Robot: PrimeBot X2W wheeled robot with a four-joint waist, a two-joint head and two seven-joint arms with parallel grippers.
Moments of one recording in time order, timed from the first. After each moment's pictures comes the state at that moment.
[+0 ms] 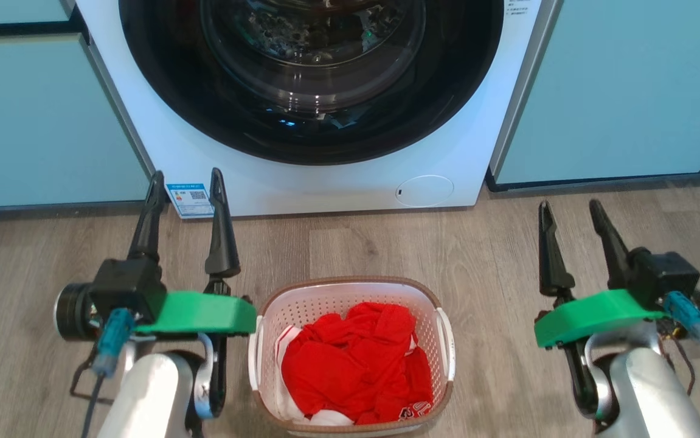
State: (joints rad) left arm -0.13 0.07 -0.27 -0.06 -0.22 0.20 -0.21; right arm -0.12 -0.06 0.10 0.12 0.26 0.12 -0.21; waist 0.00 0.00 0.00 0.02
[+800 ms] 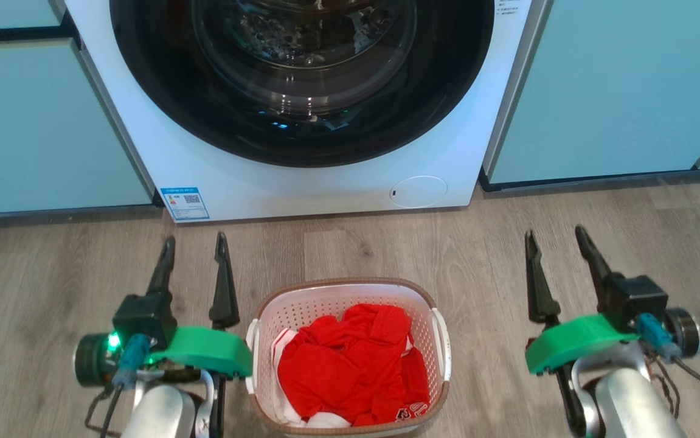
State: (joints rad) left arm -0.06 0.05 -0.25 0.11 -0.20 0.16 -0.26; right arm -0.09 -0.06 0.12 0.15 0.15 0.12 -0.25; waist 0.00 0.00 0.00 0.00
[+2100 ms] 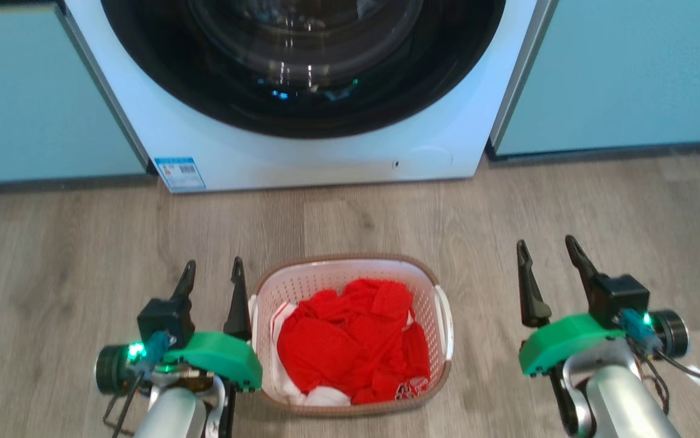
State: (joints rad) left arm -0.09 0.05 -0.29 0.30 -0.27 0.14 -0.26; right arm -0.11 -0.05 0.13 0.26 0.16 0.12 -0.25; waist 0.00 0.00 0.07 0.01
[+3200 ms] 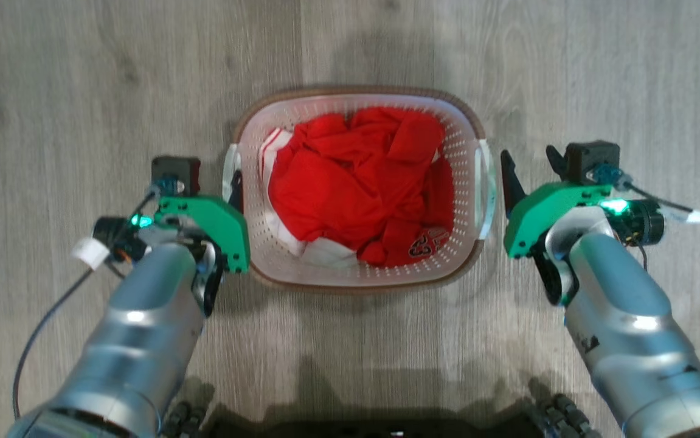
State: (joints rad) left arm -0.77 0.03 -0.52 1.16 -0.46 0.00 -0.25; right arm -0.66 -0.07 0.25 0.84 0.30 0.12 -0.17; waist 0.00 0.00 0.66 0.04
